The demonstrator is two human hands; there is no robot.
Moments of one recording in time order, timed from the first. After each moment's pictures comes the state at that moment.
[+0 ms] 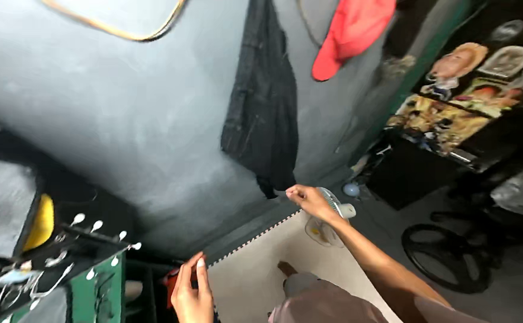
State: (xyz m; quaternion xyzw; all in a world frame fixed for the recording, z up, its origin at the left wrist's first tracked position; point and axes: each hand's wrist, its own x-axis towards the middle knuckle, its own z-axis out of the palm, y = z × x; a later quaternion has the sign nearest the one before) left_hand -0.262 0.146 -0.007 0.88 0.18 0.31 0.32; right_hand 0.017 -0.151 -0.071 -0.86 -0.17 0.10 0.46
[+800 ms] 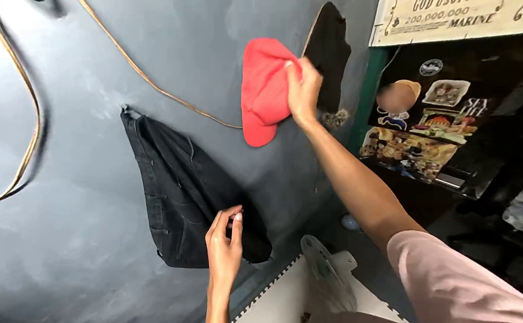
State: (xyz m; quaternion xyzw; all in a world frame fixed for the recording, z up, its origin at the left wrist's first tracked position) left_hand 0.141 -0.081 0.085 0.86 -0.13 0.31 0.38; right_hand 0.431 -0.329 0.200 -0.68 -0.09 -0.50 0.54
